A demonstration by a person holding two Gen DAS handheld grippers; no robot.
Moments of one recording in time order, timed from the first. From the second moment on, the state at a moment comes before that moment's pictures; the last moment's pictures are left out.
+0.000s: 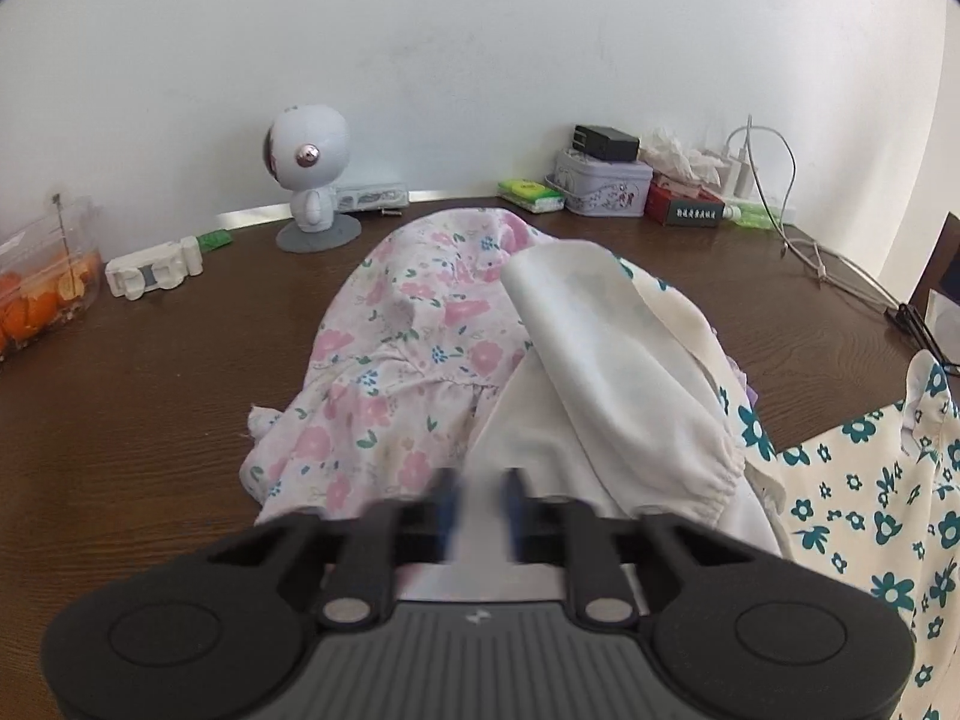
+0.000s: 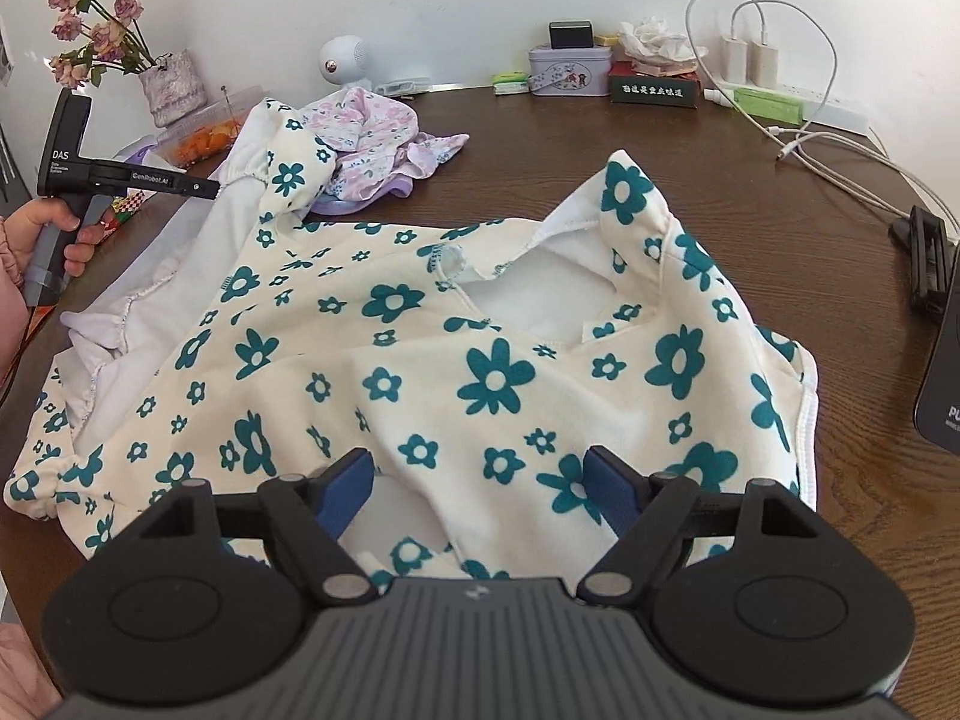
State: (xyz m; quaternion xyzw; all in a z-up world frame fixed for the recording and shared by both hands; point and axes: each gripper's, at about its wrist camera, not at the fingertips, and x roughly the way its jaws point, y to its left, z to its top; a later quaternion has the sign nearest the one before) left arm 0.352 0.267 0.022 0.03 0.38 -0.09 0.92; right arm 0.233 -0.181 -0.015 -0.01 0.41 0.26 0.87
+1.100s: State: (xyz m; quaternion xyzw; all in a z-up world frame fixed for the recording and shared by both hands) left arm 0.240 0.214 0.073 0.04 0.29 -0.03 0.96; right arm 0.207 -0.206 0.009 -0.01 0.32 0.23 0.92
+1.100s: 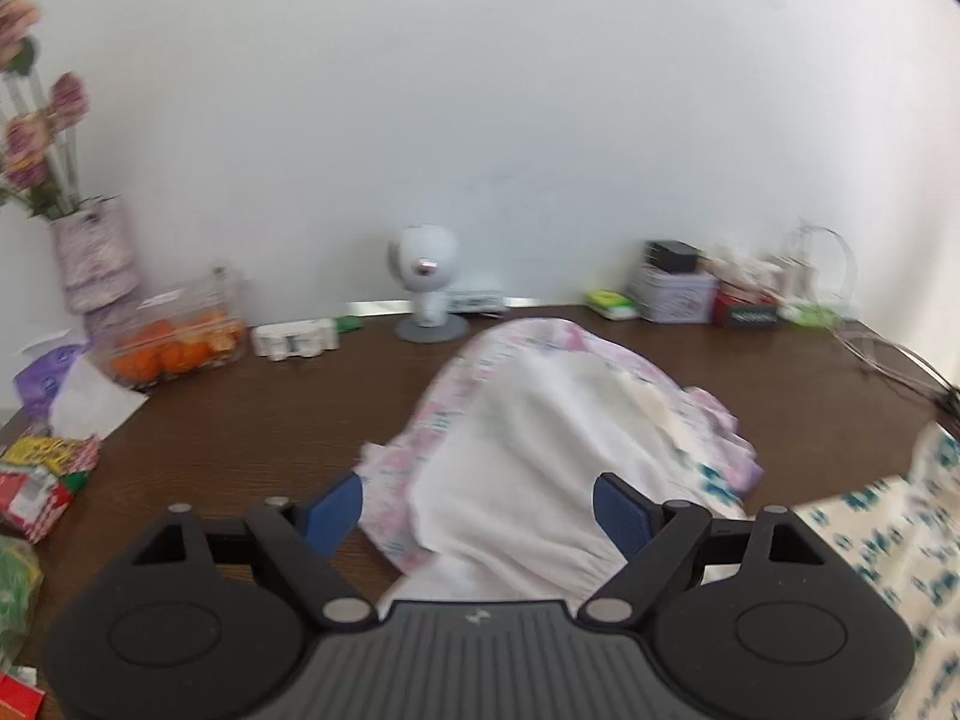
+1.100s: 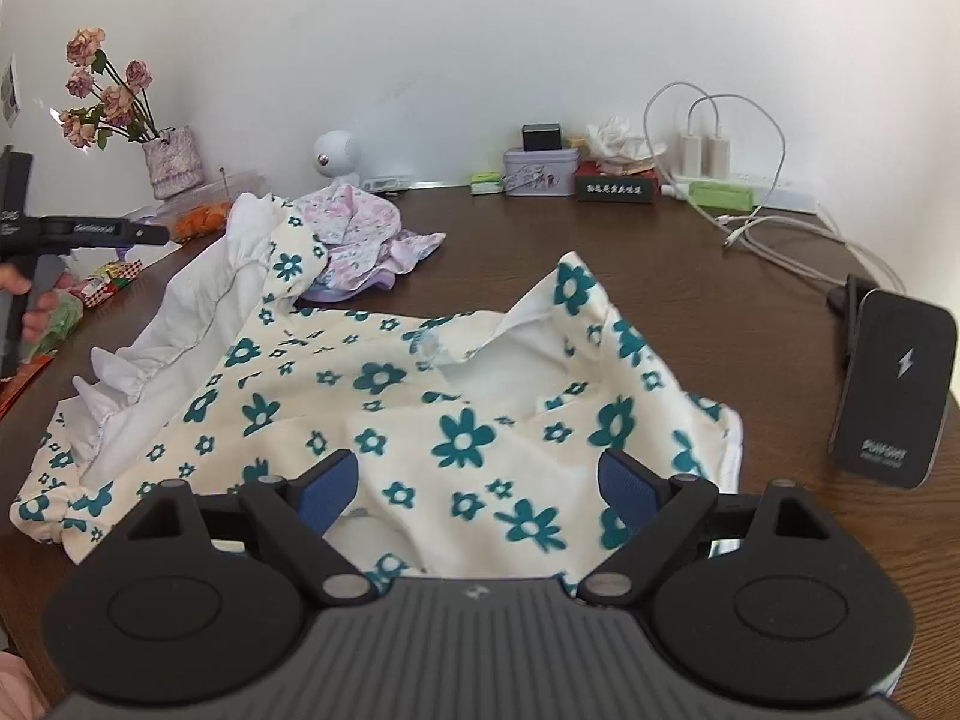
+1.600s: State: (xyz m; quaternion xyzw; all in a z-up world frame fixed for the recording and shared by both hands) left arm 0.175 0.111 0.009 0.11 0.39 -0.14 0.90; right arm 0.198 -0.244 0.000 0.01 0.35 0.25 0.90
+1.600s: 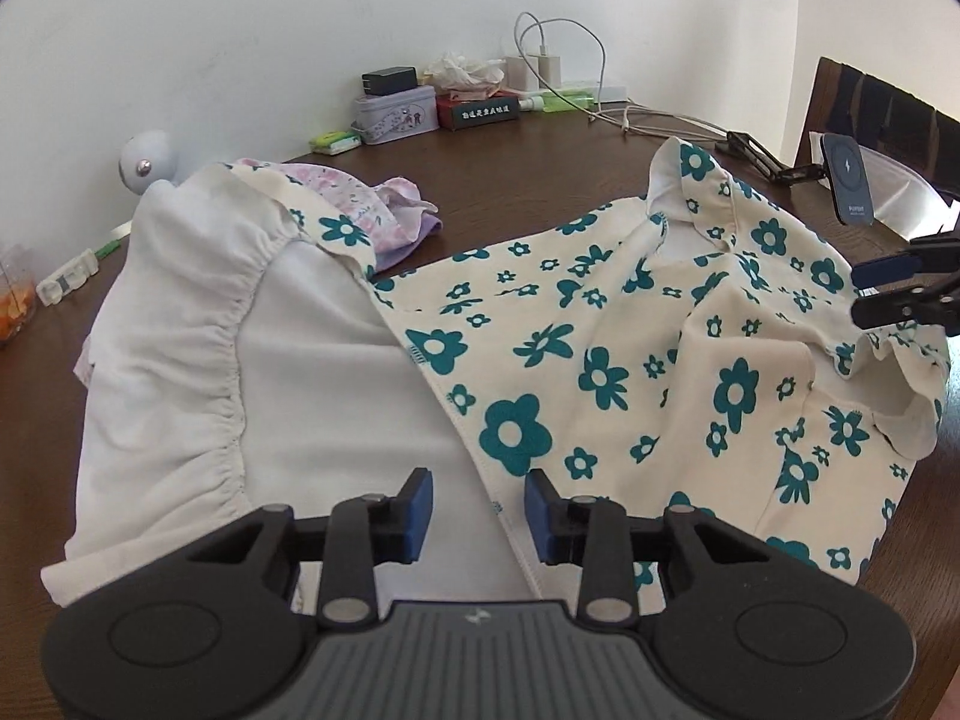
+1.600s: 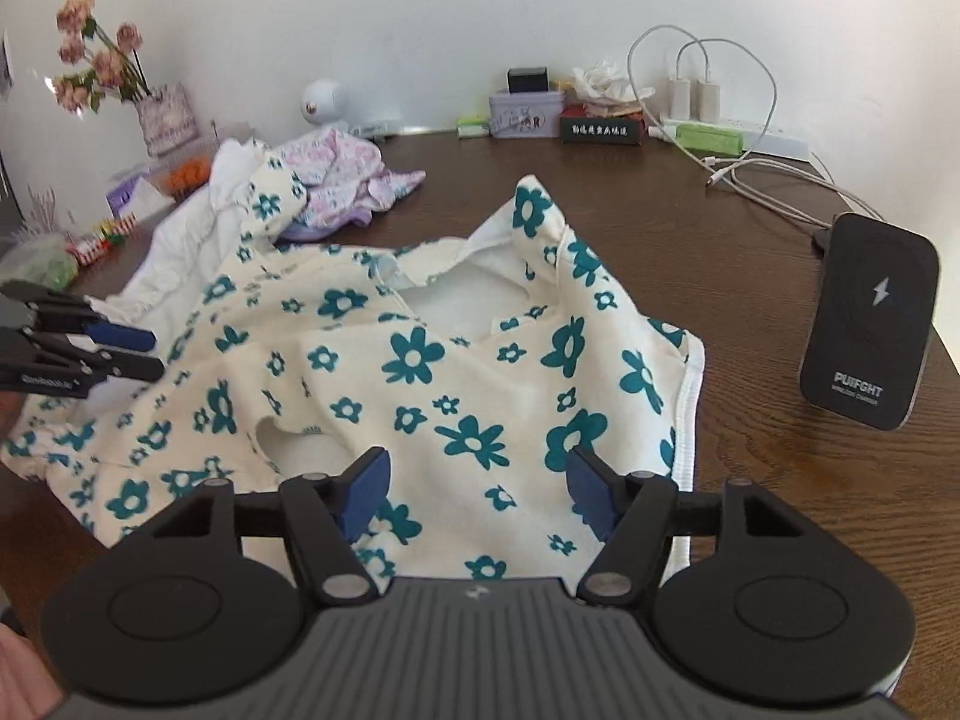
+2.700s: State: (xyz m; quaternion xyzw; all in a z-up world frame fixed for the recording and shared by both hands) left arm 0.175 0.147 0.006 0.04 0.43 -0.04 0.90; right arm 0.132 -0.238 0.024 -0.18 0.39 0.44 0.79
